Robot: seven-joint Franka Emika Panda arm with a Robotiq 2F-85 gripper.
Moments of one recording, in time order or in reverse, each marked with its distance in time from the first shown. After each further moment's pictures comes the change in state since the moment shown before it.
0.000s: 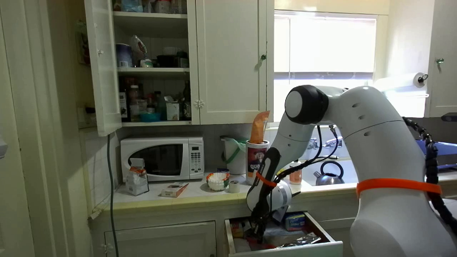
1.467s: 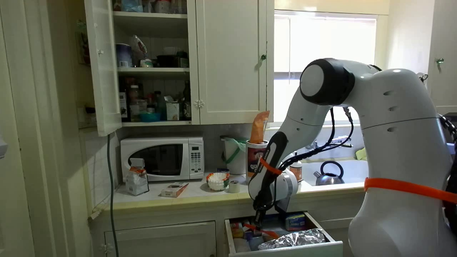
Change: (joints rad) arm -0.054 -0.246 0.081 -0.200 0.112 0.085 -0.158
